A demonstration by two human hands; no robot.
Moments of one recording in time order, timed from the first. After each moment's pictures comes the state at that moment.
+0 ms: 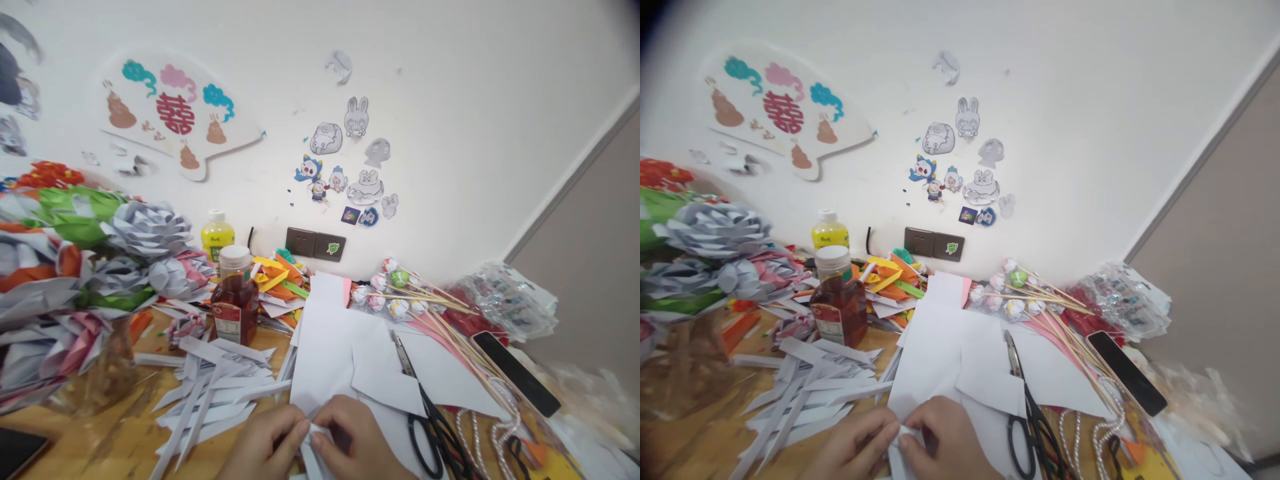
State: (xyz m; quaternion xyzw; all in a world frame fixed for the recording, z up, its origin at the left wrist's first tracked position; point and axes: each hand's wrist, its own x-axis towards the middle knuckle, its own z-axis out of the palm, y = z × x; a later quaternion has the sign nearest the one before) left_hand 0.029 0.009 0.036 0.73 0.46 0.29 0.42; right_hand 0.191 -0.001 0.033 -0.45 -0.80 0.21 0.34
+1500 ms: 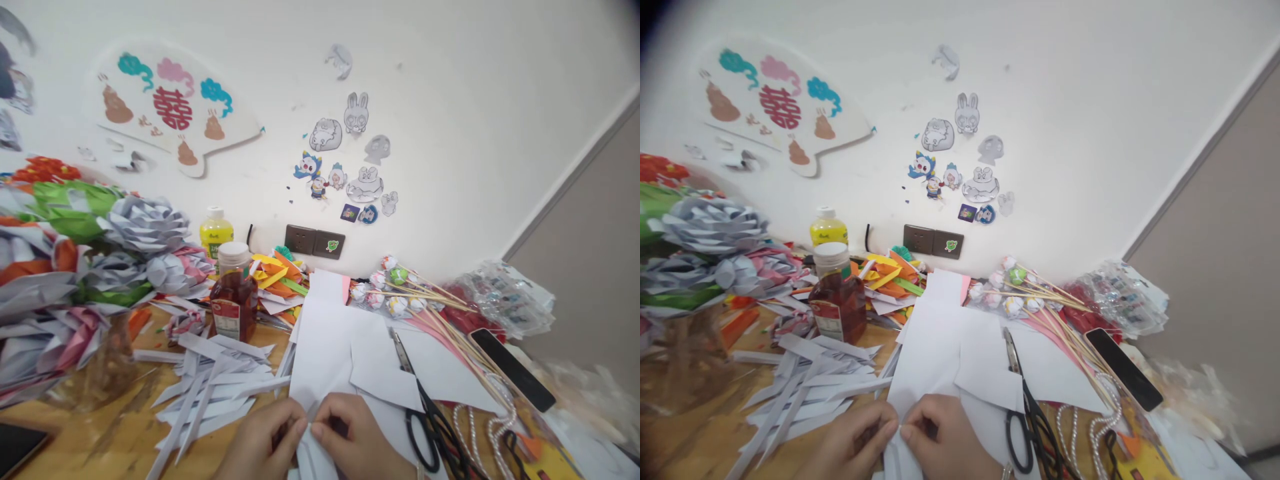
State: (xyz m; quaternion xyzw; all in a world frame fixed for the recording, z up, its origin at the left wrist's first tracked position) left_hand 0.029 0.006 0.030 0.73 0.48 0.30 0.37; right_hand 0.190 0.002 0.034 -0.45 -0.74 0.33 0.37
